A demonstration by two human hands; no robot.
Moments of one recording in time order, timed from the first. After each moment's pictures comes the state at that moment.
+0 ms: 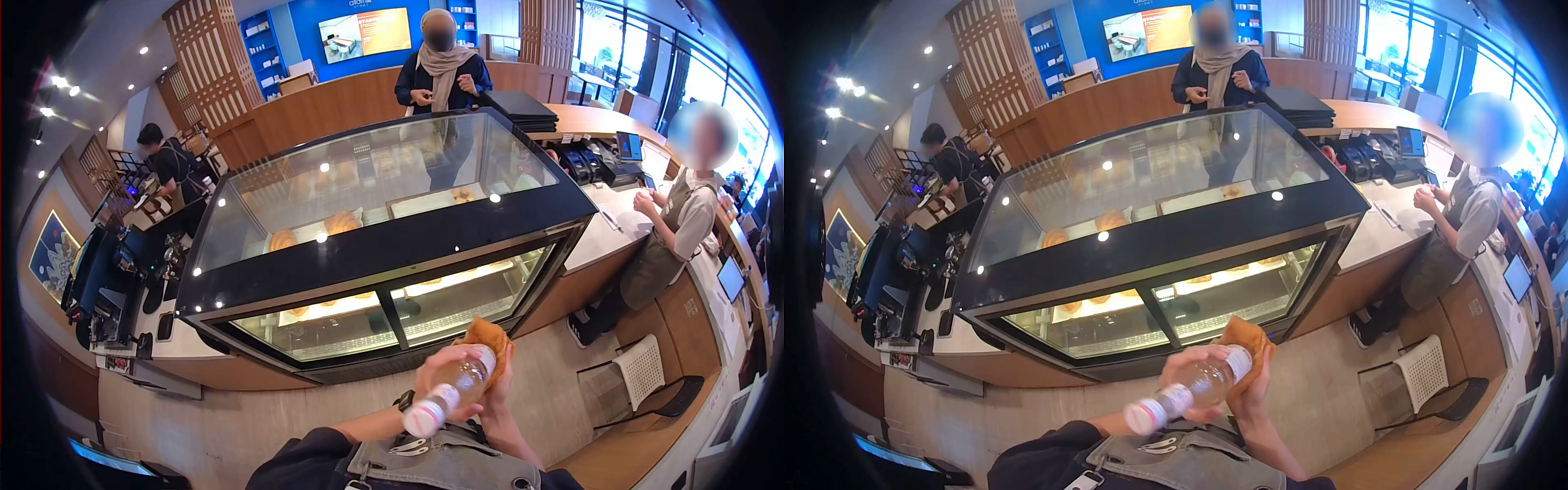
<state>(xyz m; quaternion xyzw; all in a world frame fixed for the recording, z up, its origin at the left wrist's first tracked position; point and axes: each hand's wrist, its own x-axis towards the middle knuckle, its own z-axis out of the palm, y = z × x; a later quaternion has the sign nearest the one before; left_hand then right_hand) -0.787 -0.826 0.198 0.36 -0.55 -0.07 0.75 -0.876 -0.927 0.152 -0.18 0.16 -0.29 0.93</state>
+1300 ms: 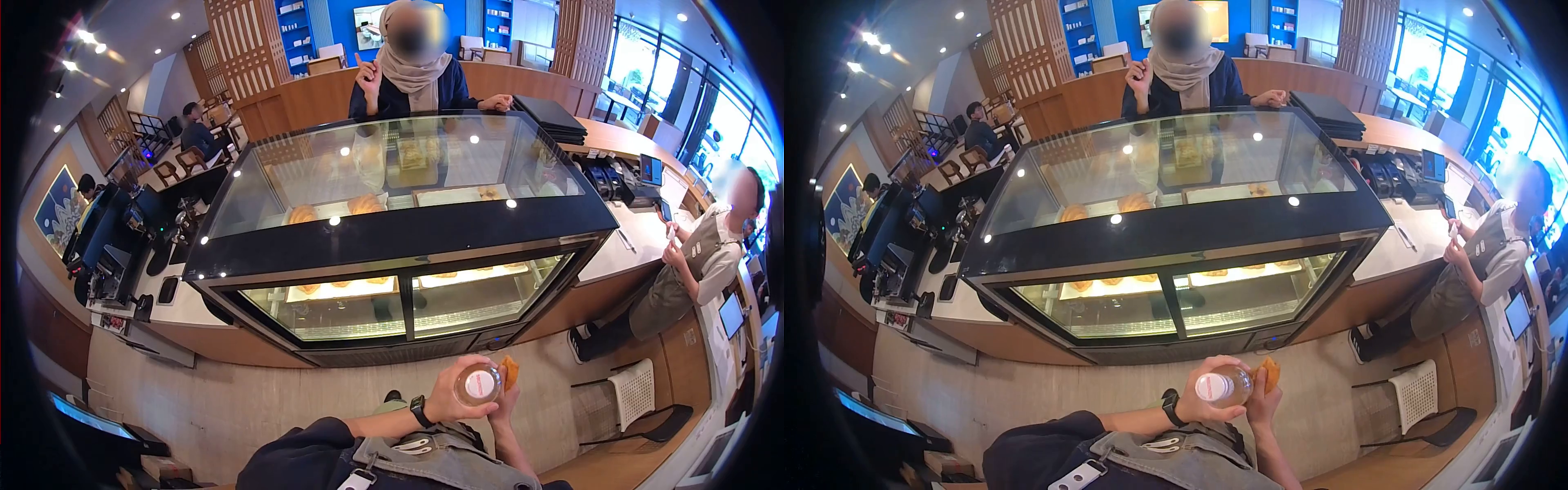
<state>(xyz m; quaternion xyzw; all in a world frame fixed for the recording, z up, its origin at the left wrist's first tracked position) -0.812 -0.800 0.162 0.51 -0.47 -0.17 0.70 -0.921 -0.920 0.073 -0.63 0.36 -0.35 0.59</state>
